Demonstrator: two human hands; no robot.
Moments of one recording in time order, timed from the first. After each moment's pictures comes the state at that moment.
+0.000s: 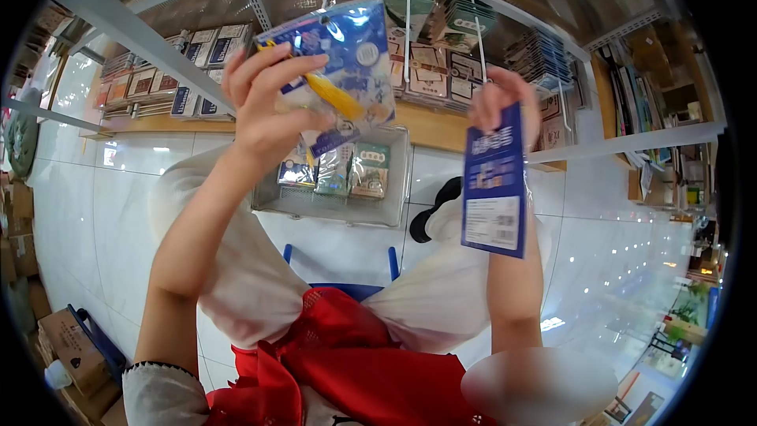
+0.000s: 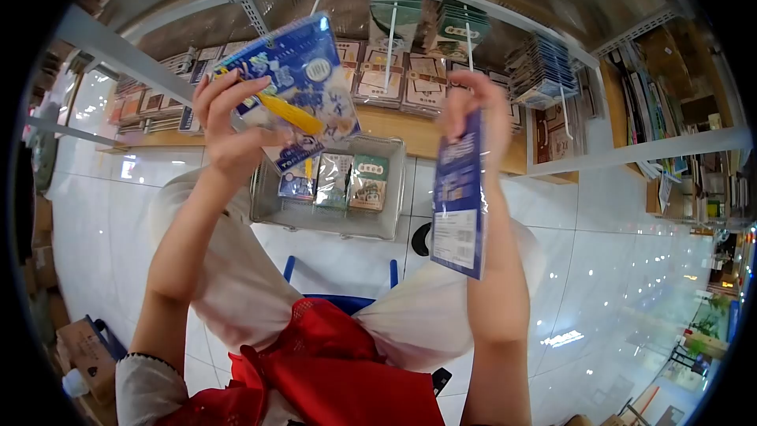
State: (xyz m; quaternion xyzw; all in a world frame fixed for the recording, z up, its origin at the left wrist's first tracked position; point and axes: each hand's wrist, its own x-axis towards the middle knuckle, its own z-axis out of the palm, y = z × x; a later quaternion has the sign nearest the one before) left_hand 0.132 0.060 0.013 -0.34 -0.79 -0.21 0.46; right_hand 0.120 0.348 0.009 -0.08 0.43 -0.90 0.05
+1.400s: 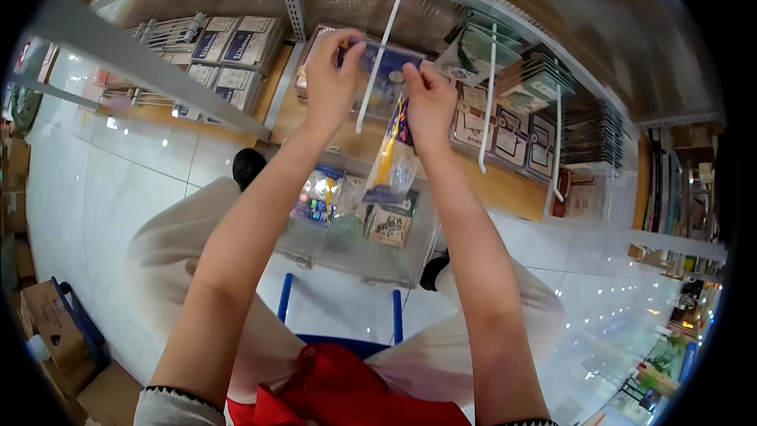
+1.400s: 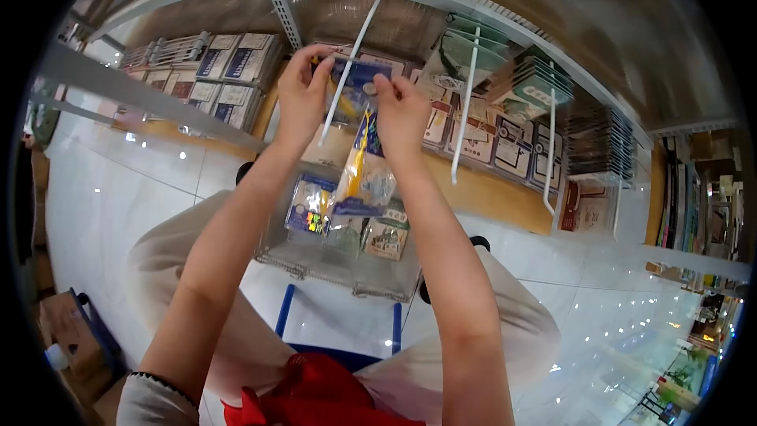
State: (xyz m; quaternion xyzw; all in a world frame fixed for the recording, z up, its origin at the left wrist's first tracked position) left_hand -0.032 0.058 -0.127 -0.01 -0.73 -0.61 0.30; right_hand -0.026 0.195 -0.122 0.01 0.78 -0.61 -0.11
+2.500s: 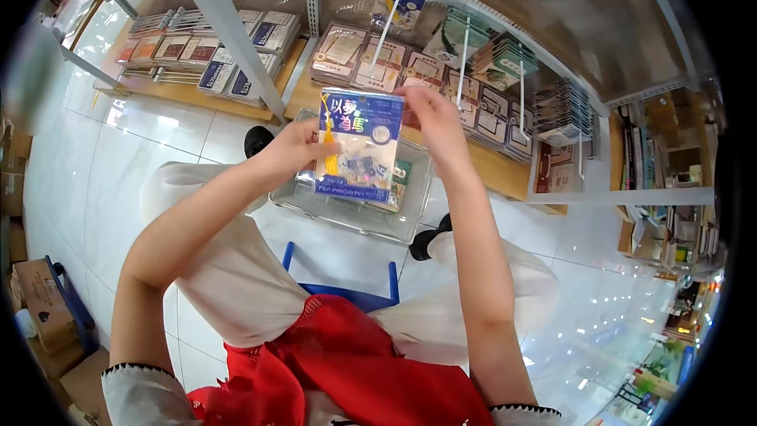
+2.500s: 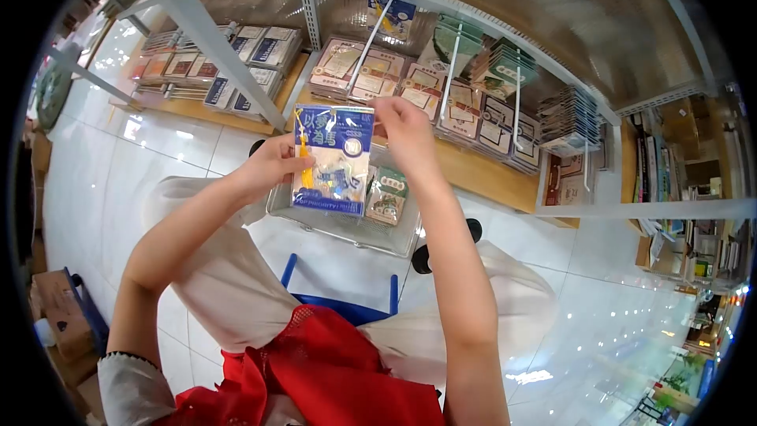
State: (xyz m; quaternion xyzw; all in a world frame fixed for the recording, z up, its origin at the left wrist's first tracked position) left_hand 0.164 0.003 -0.044 0.06 -0.65 -0.69 -0.30; right_hand 0.105 0.212 -0.026 -0.01 0.69 -0.71 0.14
